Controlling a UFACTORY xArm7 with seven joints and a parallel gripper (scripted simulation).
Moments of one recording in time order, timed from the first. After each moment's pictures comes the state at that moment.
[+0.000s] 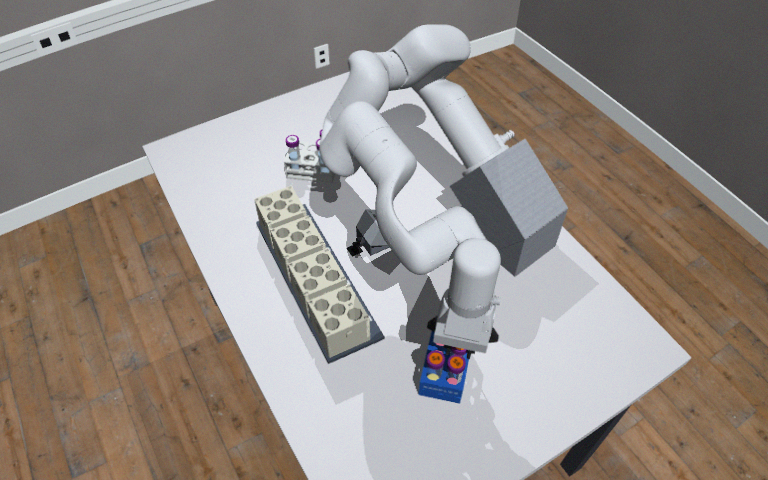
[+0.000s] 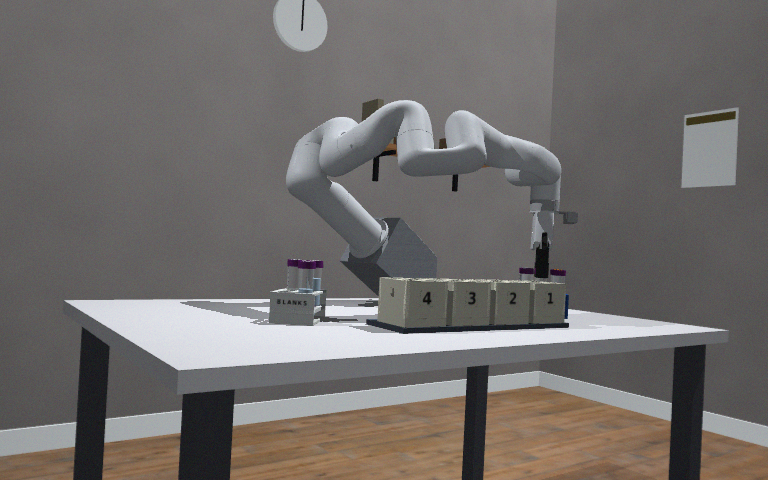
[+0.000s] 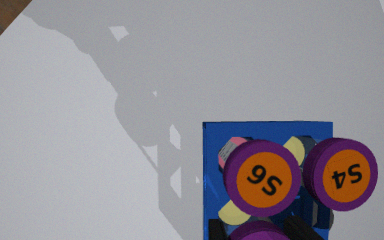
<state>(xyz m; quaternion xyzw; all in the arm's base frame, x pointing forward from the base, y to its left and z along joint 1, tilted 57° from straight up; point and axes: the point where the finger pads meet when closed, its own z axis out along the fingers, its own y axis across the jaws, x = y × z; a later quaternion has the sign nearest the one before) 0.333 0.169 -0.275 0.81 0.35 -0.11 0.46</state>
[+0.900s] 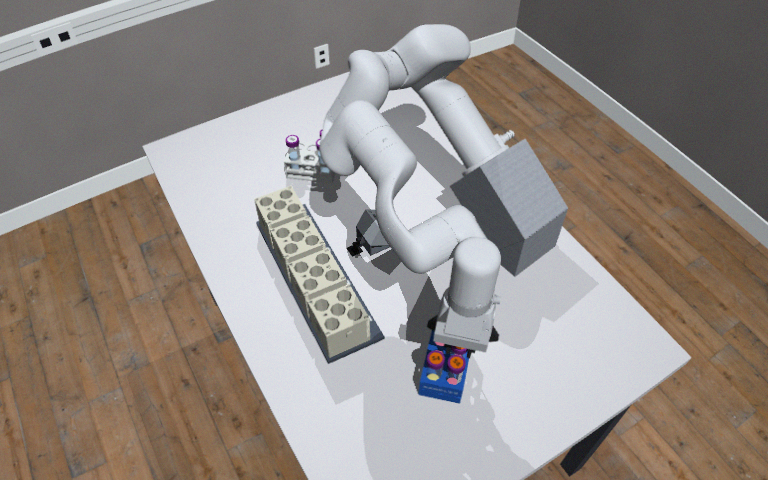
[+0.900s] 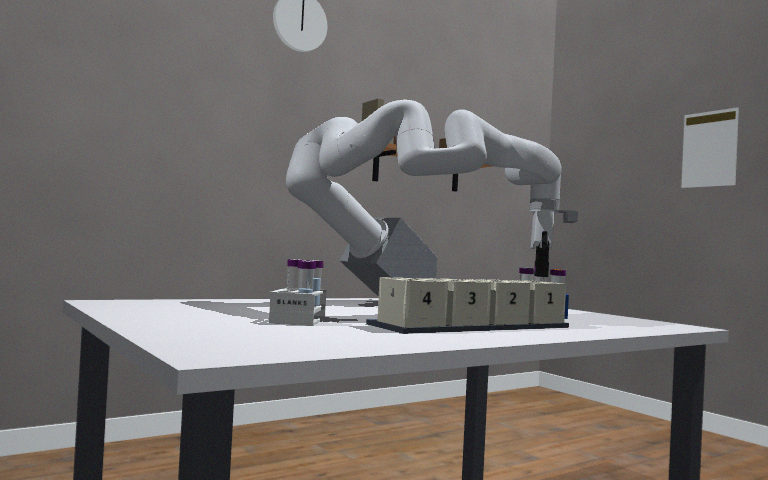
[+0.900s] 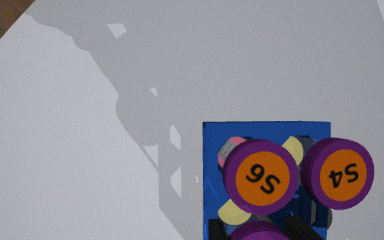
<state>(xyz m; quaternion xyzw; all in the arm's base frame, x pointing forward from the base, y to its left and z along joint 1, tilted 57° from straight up) 0.333 0.172 -0.273 0.81 0.35 -0.11 0.46</state>
